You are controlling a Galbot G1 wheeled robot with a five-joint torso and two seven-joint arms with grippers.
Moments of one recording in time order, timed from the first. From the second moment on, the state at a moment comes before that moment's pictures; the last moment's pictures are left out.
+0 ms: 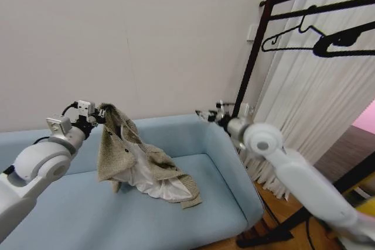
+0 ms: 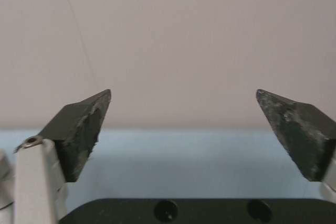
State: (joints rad) left arm 0.94 -0.44 -0.59 -2.13 -0.97 0.34 -0.31; right arm -0.03 0.88 -0.12 1.96 1.41 -0.58 0.71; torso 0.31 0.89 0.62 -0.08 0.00
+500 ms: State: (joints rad) left arm 0.95 -0.53 -0.61 -2.15 -0.96 0.34 -0.31; right arm 0.63 1.17 -0.34 1.19 1.32 -0.54 1.03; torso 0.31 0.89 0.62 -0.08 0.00
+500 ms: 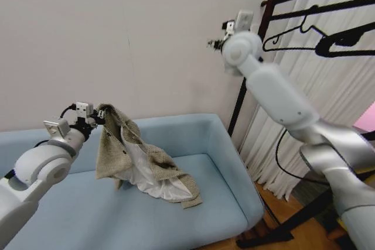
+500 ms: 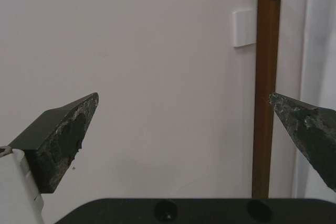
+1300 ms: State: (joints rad) left arm 0.99 -0.64 -0.62 -2.22 -0.96 0.33 -0.30; right arm 0.94 1.40 -0.34 0.25 1.03 -0.51 0.92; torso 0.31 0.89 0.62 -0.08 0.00
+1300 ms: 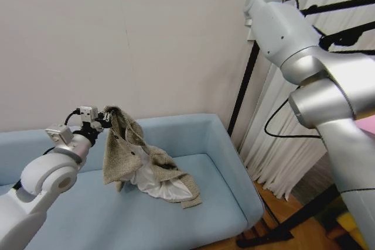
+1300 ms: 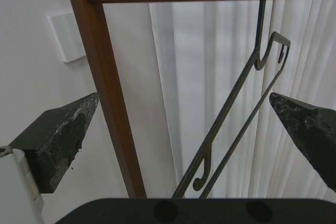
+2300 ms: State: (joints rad) left arm 0.98 -0.70 -0.58 -2.18 -0.93 0.33 -0.27; right arm 0.84 1.29 -0.34 0.30 1.01 -0.48 0.83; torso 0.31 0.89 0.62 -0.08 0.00
